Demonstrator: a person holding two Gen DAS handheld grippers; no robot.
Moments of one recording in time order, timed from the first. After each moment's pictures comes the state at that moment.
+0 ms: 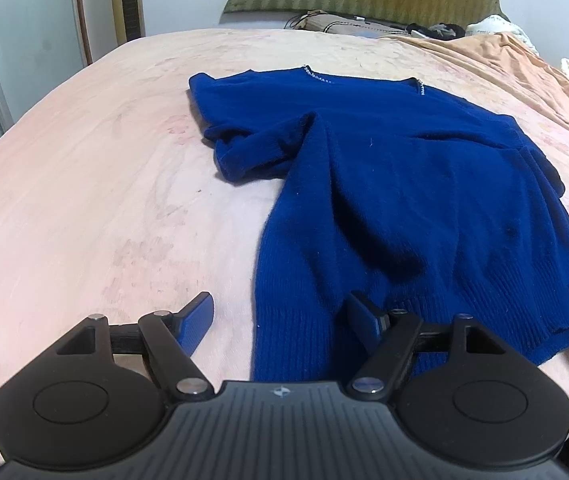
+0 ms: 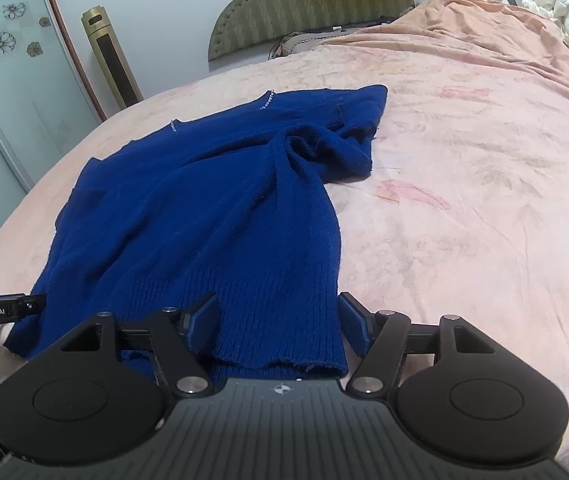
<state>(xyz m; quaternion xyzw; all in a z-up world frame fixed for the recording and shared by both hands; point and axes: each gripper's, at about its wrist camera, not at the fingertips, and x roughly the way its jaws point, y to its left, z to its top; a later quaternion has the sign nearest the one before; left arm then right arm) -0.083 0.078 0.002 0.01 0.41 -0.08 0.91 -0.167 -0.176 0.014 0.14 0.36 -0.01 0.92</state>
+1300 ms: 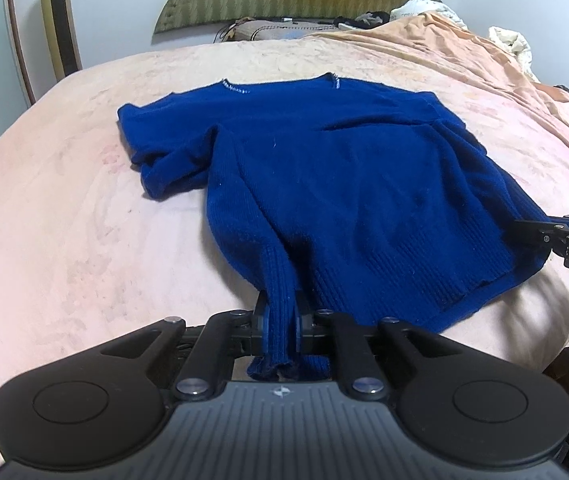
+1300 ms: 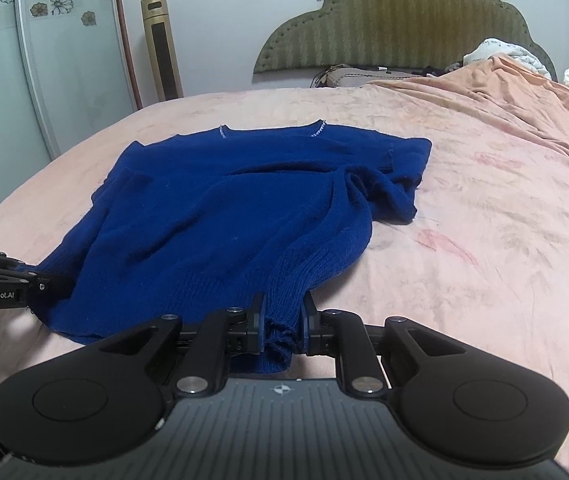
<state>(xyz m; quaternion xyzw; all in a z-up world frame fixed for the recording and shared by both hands) -0.116 0.048 0.022 0.06 0.39 -0.17 0.90 -0.184 -0.142 0.038 0.05 0.32 0.03 0.95</state>
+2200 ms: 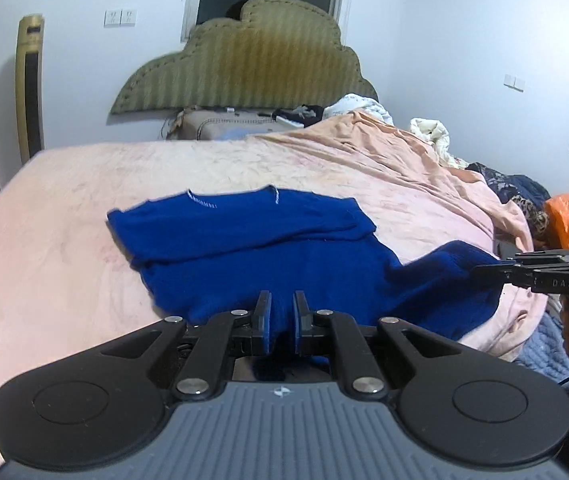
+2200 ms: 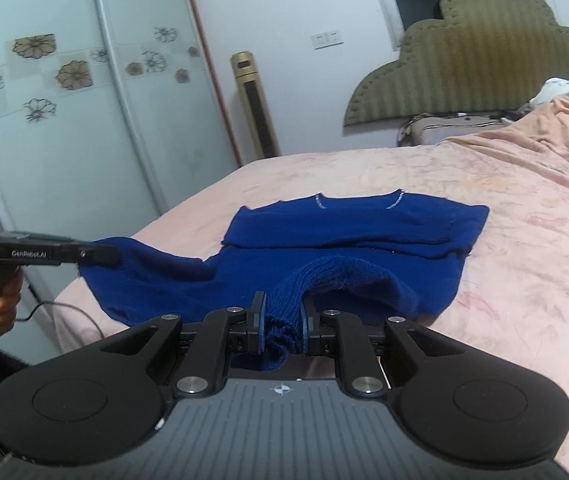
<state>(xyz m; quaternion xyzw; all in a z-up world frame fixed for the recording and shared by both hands) -0.166 0.117 0.123 0.01 0.27 -0.28 0.92 -0.245 -0.176 0.121 0.10 0.25 0.17 0.95</state>
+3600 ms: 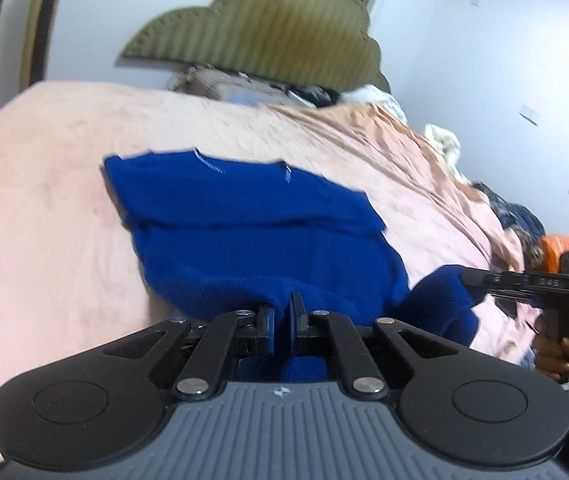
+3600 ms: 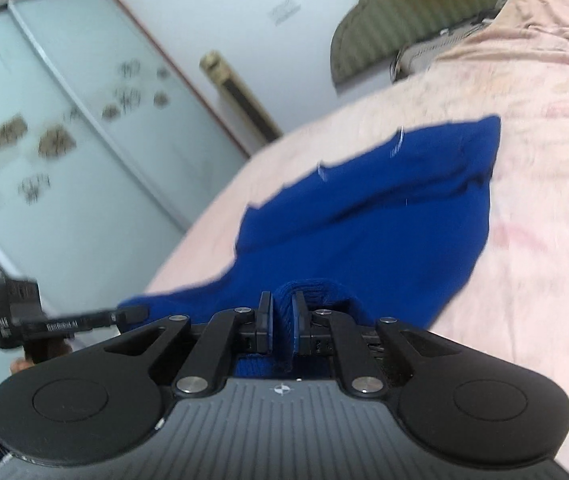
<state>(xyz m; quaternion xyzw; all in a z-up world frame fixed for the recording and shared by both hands) -0.121 0.152 0.101 -0.08 0.33 -0.28 0.90 -0.202 -0.210 0.091 0.29 0.27 0.20 0.90</state>
